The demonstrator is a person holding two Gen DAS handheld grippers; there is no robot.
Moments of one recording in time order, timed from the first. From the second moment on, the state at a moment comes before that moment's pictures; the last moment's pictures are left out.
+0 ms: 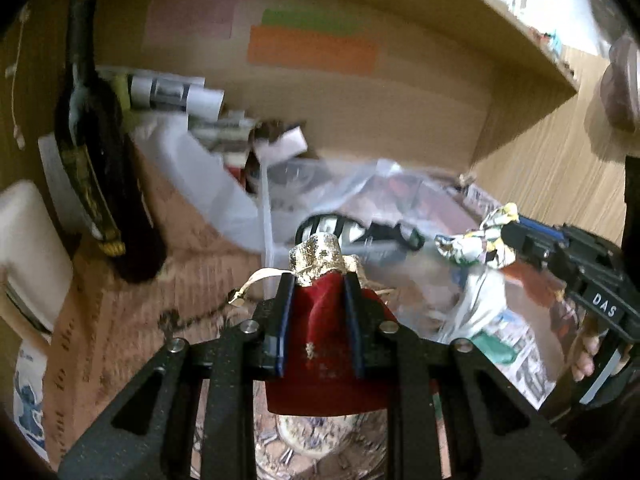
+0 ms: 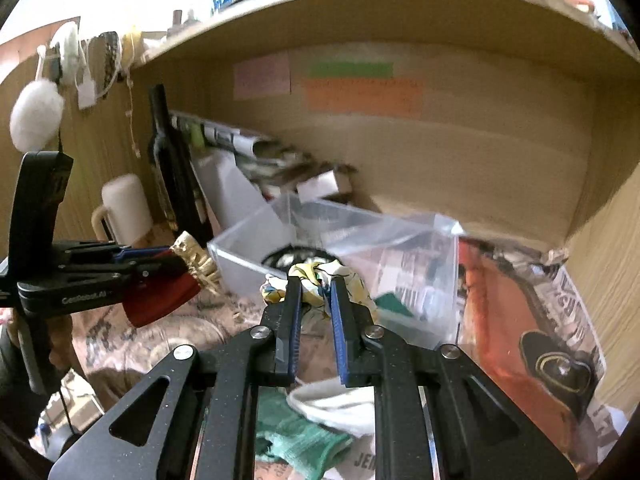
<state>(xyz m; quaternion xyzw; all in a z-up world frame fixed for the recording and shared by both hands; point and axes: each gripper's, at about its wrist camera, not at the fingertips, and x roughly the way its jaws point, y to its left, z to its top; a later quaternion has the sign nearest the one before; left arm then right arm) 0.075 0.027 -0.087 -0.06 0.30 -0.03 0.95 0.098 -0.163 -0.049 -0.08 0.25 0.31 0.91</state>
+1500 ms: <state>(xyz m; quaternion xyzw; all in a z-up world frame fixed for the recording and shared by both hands) 0.245 0.011 -0.109 -0.03 0.37 -0.03 0.93 0.216 -0.142 -0.091 -0.11 0.35 0.26 0.89</state>
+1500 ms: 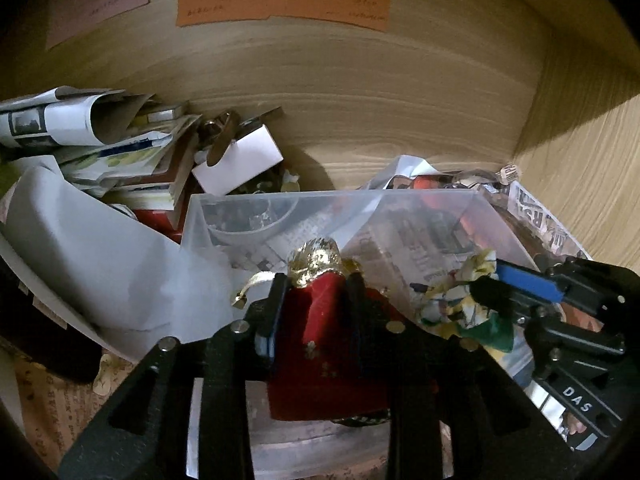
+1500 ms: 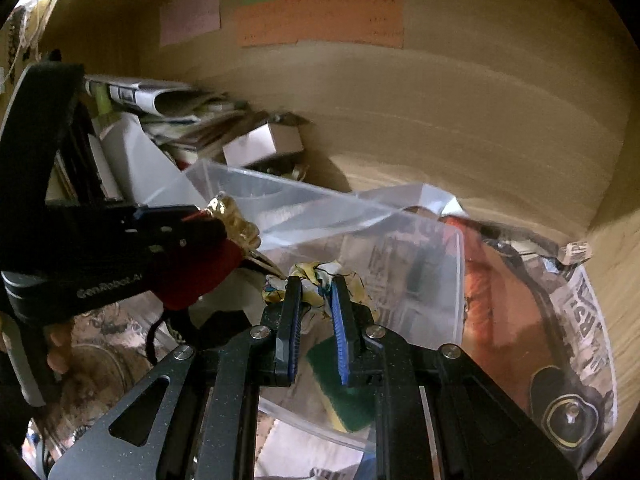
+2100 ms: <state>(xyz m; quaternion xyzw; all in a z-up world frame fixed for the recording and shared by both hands) 0.179 0.014 -0.062 -0.02 0.30 -0.04 0.95 0.182 -0.162 -0.050 -0.08 0.29 0.25 0.92</state>
